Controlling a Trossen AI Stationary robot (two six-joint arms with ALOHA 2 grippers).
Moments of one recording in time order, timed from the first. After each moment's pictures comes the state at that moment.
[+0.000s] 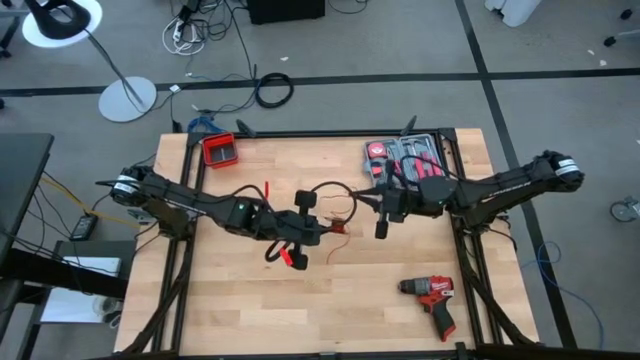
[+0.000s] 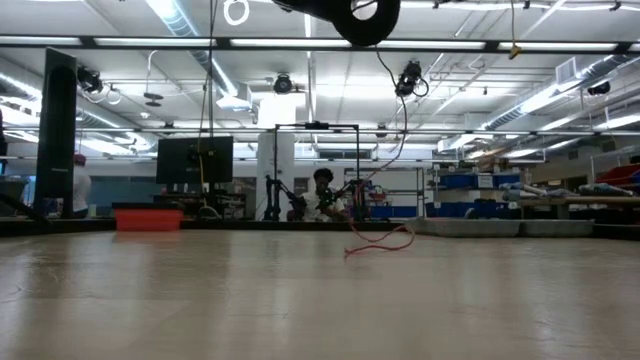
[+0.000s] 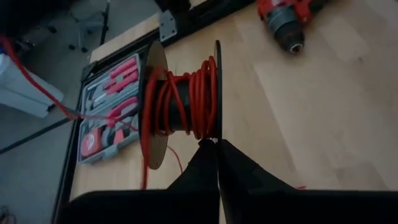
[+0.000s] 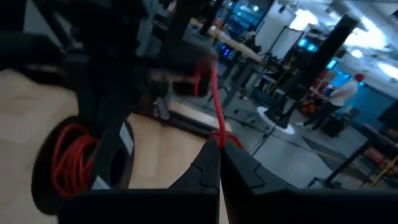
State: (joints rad) left arm -0.26 1.56 1.32 -0.38 -0.36 0.26; right arm 0.20 1.11 0.78 0.26 0.39 -0.45
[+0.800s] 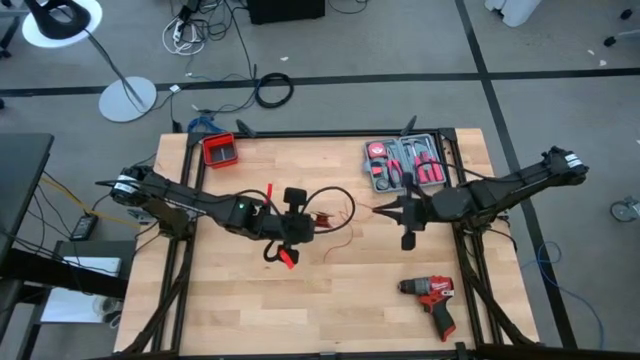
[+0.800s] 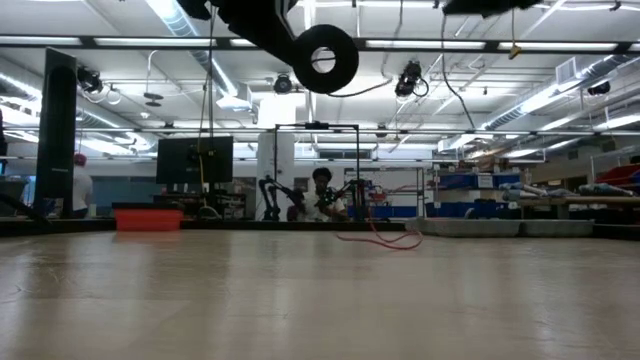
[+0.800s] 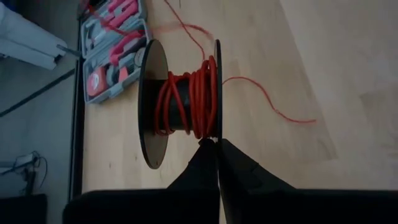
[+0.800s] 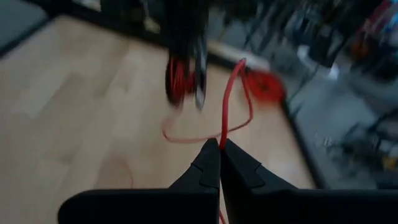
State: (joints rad) left arm -0.25 1.56 1.32 -0.63 -0.46 0.20; right arm 0.34 0.92 0.78 -0.26 0.48 -0.20
